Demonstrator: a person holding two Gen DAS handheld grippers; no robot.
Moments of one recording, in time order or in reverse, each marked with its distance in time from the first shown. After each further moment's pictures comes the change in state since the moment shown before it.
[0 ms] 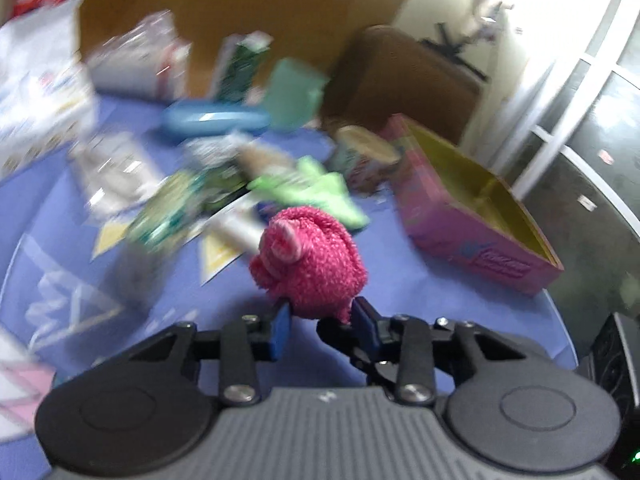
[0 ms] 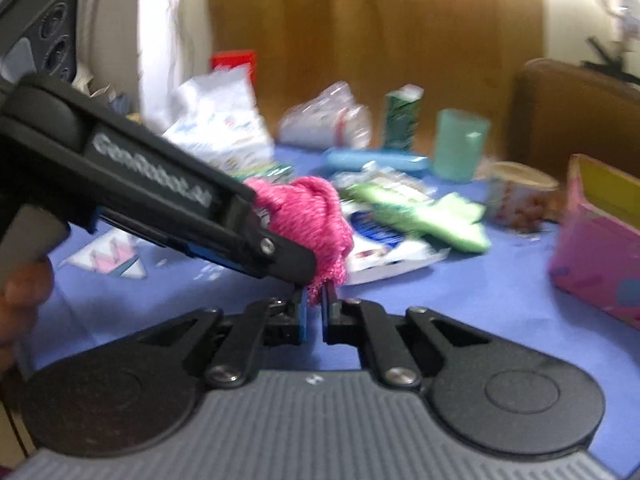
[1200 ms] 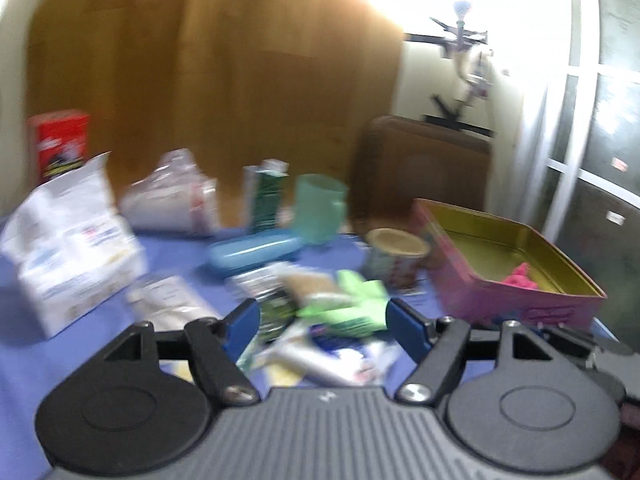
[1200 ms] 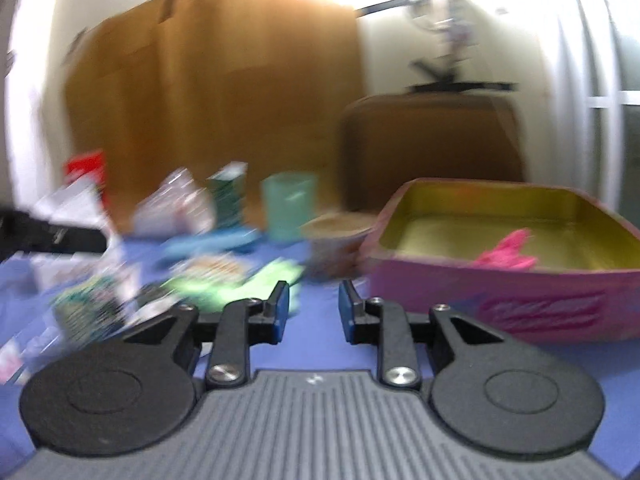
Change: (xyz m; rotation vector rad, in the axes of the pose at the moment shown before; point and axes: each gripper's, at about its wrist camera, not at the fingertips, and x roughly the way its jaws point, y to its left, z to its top) left arm -0.039 0.014 0.017 0.157 -0.289 0.190; right arm -0.027 -0.067 0.015 0.182 -0.159 -0.300
